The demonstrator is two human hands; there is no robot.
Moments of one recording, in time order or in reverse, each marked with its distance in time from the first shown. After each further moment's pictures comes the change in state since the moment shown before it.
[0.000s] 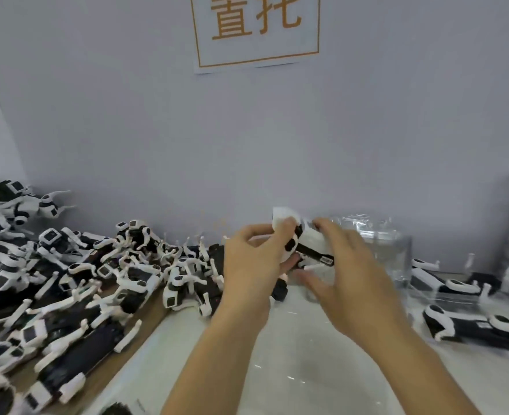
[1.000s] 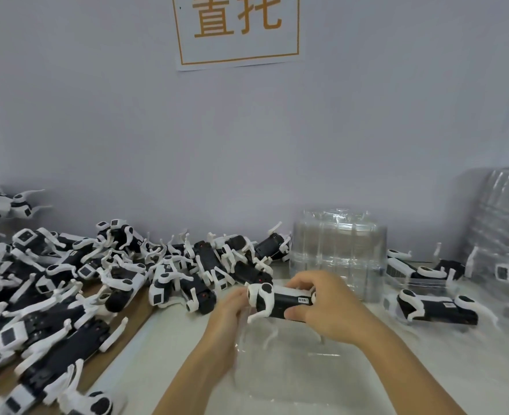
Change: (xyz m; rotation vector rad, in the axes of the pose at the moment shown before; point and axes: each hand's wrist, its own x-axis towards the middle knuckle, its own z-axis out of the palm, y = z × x) left_hand 0.028 -0.110 -0.070 0.214 -0.170 -0.298; right_hand -0.011 0.023 0.015 0.212 -0.496 0.339
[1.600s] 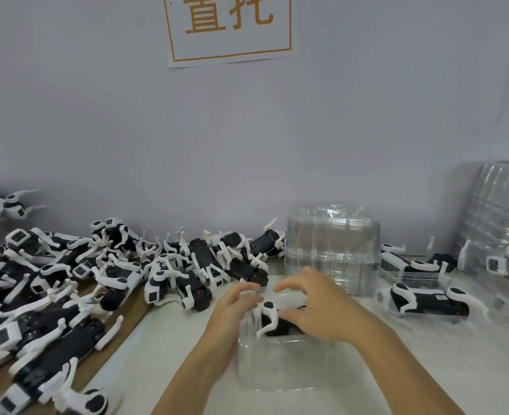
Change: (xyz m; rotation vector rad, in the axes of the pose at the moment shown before) left_hand 0.002 -0.021 -0.004 0.075 -0.046 0.117; right_hand -0.001 0.009 0.004 -0.263 -0.082 -0.096
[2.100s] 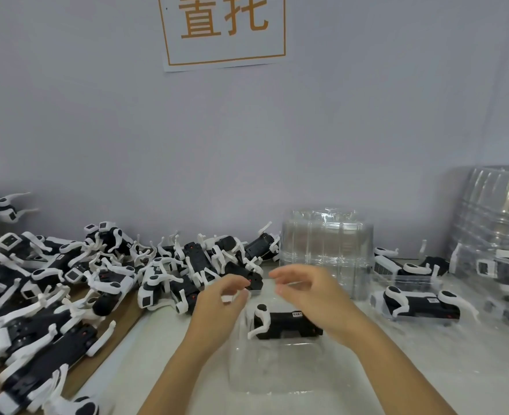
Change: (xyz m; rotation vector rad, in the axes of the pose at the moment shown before) left_hand -0.008 0.032 -0.003 0.523 0.143 0.378; right_hand 0.002 0.000 0.000 0.589 0.172 0.022
